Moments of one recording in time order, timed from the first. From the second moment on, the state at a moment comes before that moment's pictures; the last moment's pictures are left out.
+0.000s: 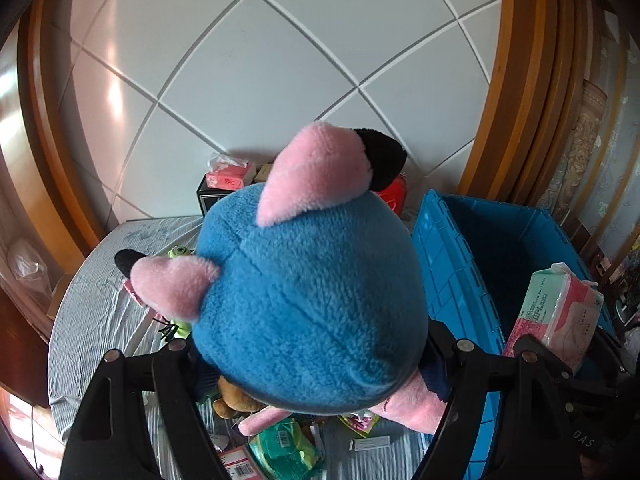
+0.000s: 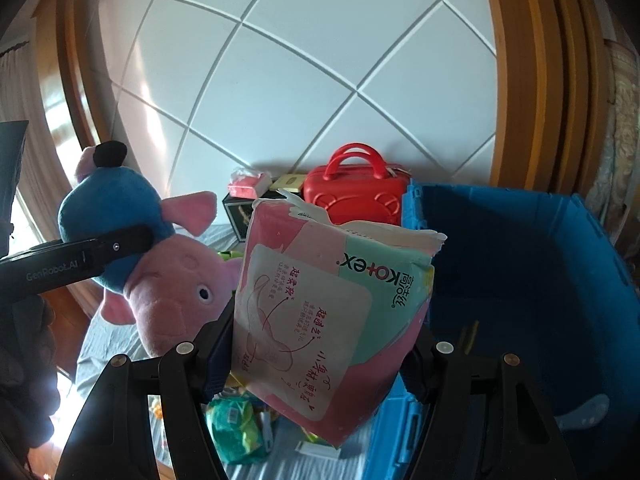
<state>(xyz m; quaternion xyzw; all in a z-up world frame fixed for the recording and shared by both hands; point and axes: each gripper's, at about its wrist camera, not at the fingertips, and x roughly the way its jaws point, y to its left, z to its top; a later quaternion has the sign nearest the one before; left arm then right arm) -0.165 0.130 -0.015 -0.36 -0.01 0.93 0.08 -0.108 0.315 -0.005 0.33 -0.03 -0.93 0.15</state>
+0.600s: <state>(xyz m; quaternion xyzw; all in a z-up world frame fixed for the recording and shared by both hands) -0.156 0.265 0.009 -0.35 0.04 0.91 0.21 -0.077 0.428 -0.004 0.32 -0.10 -0.94 0.05</state>
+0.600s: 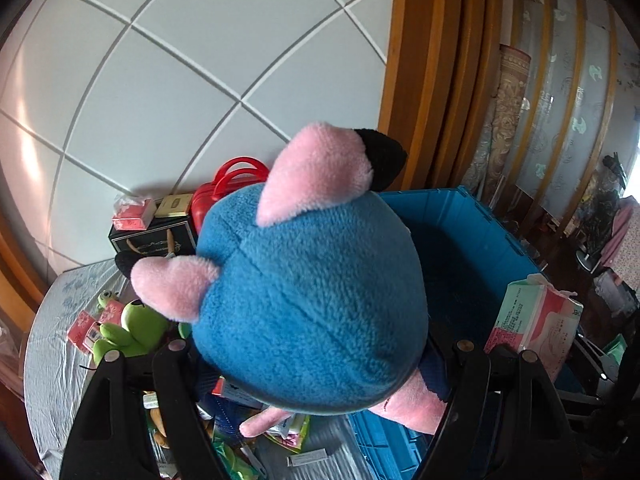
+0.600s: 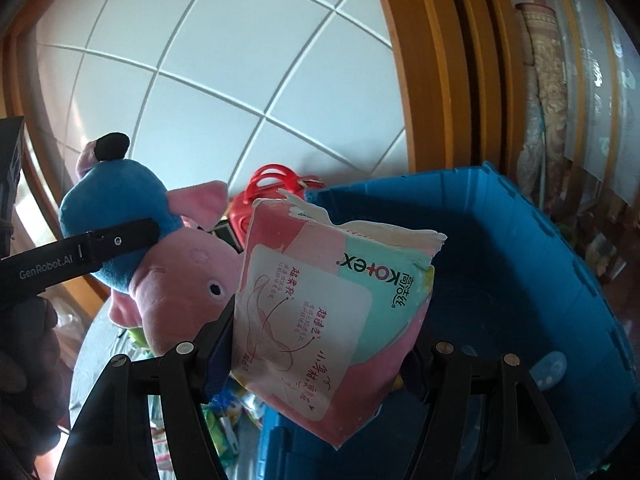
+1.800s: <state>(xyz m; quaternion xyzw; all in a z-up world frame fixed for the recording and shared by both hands) -0.166 0.468 -0.043 -0.39 0.13 0.84 0.36 -0.036 0.575 -0.044 0.35 -0.16 -0.91 -0.14</state>
